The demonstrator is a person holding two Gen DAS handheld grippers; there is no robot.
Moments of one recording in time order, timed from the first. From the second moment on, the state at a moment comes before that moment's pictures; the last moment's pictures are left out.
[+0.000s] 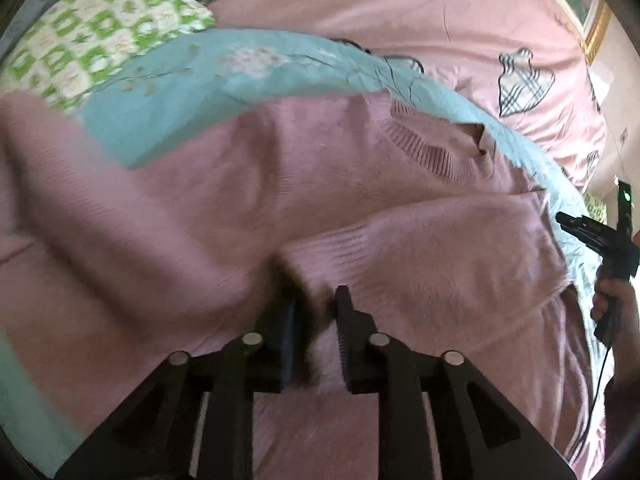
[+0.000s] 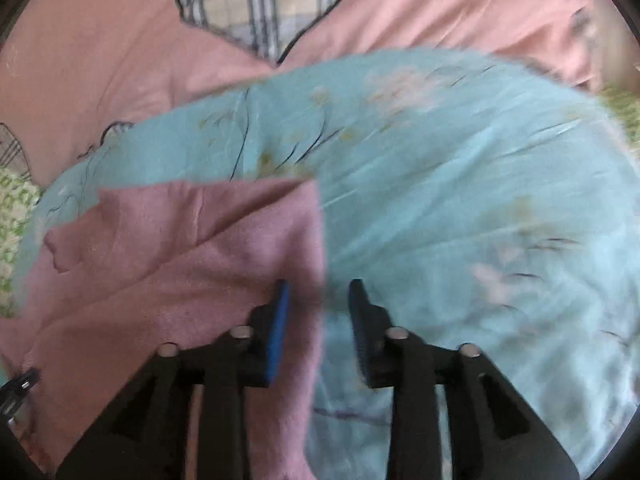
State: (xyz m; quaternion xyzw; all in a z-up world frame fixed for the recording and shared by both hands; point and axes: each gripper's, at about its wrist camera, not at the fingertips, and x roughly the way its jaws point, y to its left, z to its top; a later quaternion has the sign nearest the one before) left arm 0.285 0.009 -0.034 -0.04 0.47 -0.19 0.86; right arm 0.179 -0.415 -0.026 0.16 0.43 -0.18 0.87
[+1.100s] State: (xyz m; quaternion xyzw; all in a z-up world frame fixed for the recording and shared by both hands) left arm 0.235 0.045 0.078 -0.16 0.37 -0.25 0.88; right arm 0.067 -0.251 -0.006 0.26 0.39 0.05 0.88
